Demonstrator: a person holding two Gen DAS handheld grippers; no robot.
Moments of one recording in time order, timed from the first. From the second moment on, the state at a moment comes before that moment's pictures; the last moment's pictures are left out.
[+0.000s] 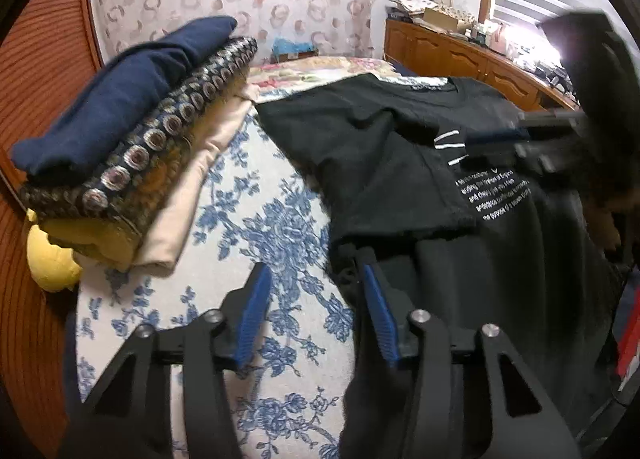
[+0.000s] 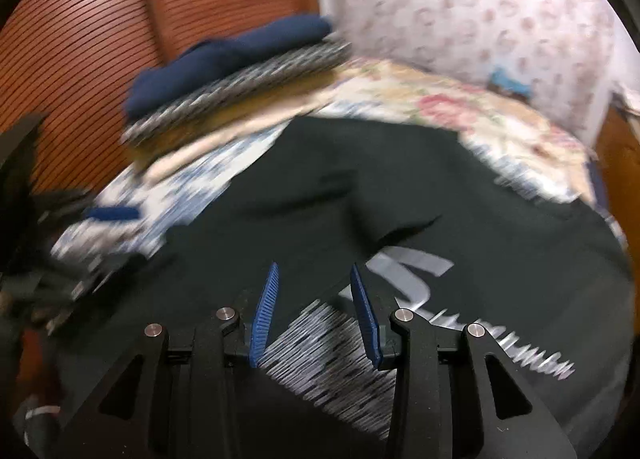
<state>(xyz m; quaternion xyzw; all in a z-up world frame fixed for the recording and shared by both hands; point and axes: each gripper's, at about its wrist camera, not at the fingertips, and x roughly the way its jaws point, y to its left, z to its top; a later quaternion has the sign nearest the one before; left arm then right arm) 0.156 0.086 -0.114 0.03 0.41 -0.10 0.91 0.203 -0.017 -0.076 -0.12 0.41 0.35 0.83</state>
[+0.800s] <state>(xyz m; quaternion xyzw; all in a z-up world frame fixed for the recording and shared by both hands) 0.135 0.077 -0.082 0.05 0.37 -0.08 0.92 0.156 -0.012 -0.076 -0.17 0.38 0.40 0.82</state>
